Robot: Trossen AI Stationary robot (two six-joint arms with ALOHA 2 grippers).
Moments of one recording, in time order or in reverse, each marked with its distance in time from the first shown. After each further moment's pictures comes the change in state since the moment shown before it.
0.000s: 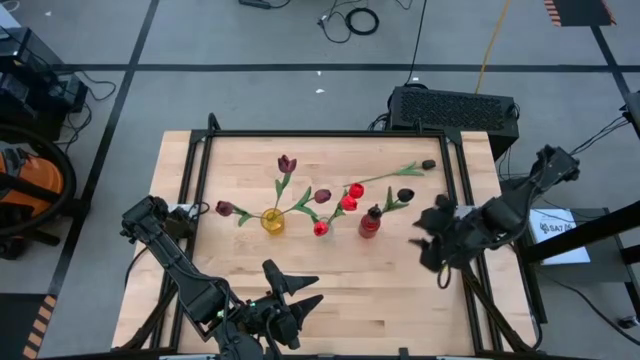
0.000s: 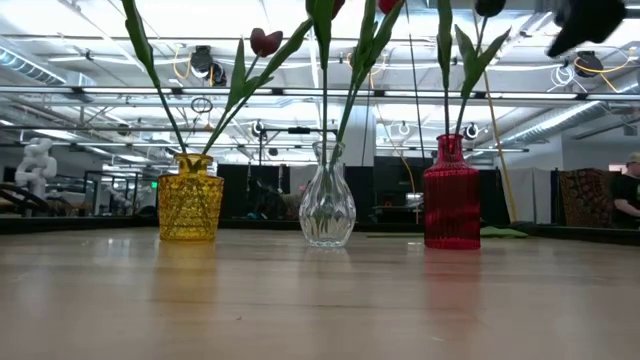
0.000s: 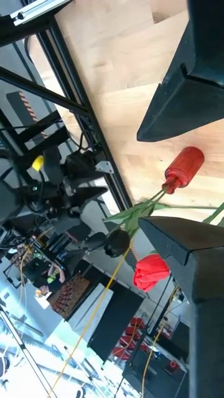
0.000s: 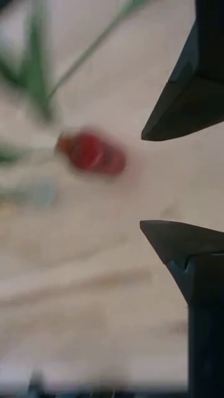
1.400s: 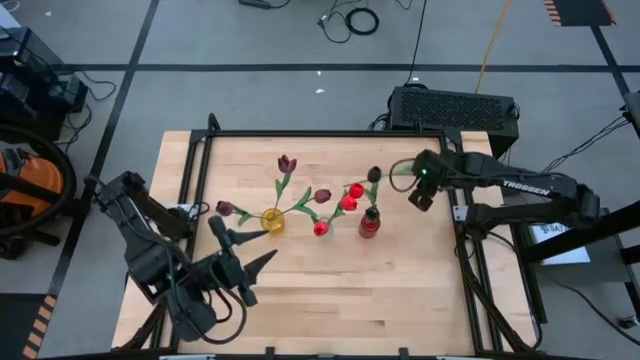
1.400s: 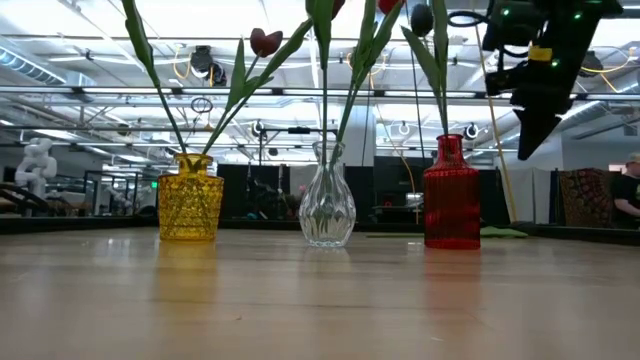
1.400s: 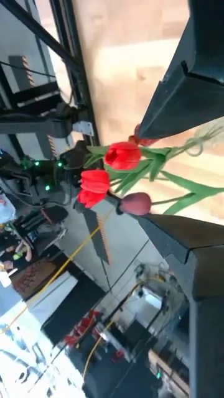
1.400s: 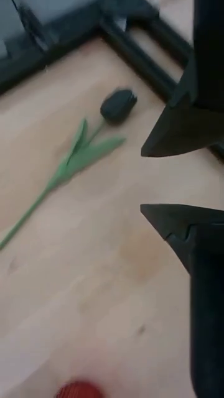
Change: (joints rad) left arm -0.040 -0.290 -0.059 -0.580 -0.103 -0.535; right arm -1.024 -0.057 -0.222 0.035 -0.237 -0.707
